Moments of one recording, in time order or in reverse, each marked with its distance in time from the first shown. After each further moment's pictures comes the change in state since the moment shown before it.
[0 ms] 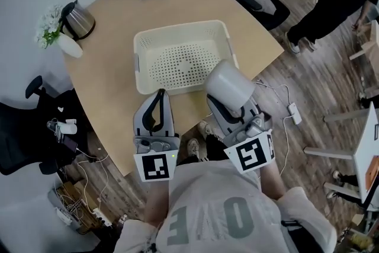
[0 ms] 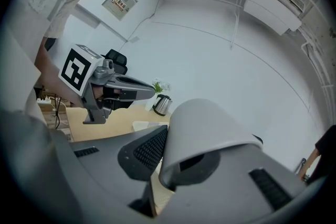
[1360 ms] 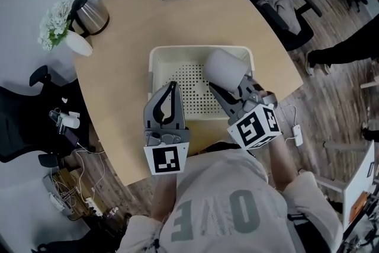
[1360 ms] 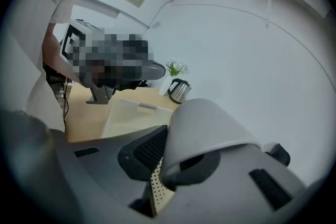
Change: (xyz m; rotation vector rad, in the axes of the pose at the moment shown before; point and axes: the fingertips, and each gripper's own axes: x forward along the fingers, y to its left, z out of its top) left arm 0.105 0.069 -0.043 -0.003 0.060 0.139; right arm 0.159 -0.061 -0.037 -0.164 0.098 0.315
